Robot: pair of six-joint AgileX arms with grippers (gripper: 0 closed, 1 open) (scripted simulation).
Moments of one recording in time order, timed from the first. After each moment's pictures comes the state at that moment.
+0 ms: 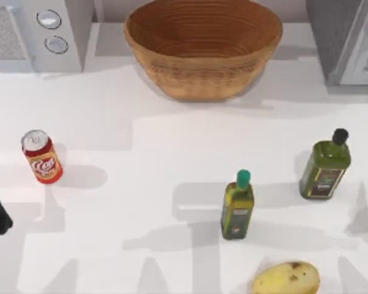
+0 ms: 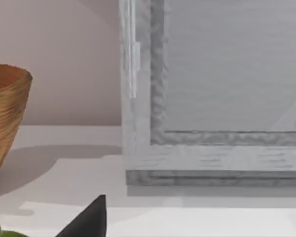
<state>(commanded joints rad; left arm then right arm) 0.00 0.00 0.00 0.00 0.00 0.00 0.00 0.00 0.00 0.00 0.00 0.00</state>
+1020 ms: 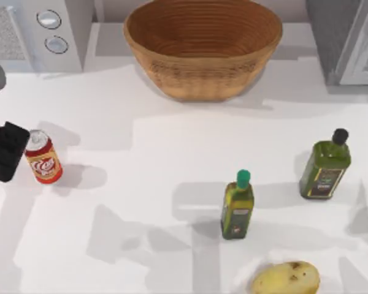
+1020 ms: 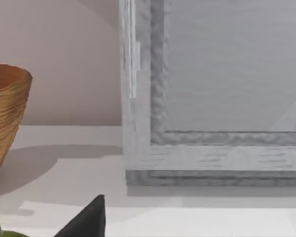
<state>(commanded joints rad) -0.08 1.10 0.90 -0.70 0.00 0.38 0.00 0.00 0.00 0.00 0.00 0.00</state>
